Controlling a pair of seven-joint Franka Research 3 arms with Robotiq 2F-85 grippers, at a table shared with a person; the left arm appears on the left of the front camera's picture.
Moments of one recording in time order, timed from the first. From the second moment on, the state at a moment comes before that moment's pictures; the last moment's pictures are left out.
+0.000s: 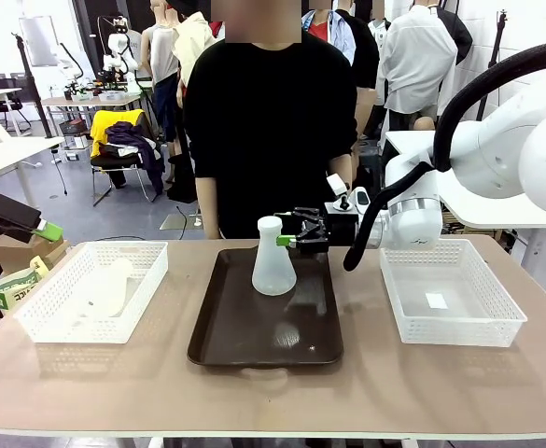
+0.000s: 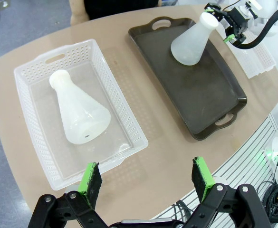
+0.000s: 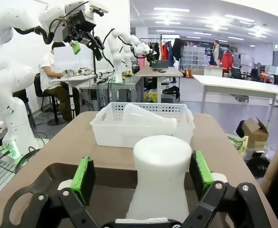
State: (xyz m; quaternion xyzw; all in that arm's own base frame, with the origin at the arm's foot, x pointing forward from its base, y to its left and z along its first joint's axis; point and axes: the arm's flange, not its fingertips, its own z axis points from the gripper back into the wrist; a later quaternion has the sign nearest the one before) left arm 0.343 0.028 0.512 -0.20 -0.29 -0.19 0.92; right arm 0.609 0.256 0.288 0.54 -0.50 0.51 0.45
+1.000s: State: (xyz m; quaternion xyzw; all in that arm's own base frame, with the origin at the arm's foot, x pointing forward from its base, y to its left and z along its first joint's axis) left arm 0.343 0.028 0.512 -0.20 -0.29 -0.19 0.92; right arm 0.598 0.161 0.391 0.35 -0.50 0.50 0.61
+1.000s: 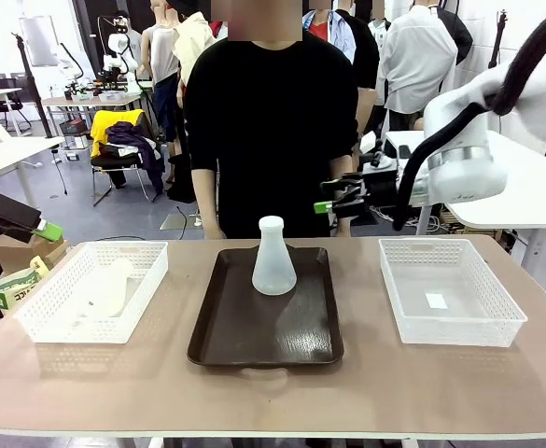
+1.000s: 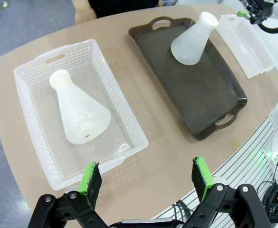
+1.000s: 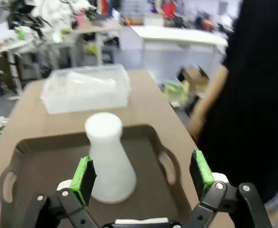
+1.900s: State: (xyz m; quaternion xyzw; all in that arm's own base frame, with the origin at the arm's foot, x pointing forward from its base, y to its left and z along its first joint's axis) left arm 0.343 0.028 0.512 -0.20 -0.29 -0.19 0.92; right arm 0.479 0.023 0.423 0.23 -0.55 0.27 0.76
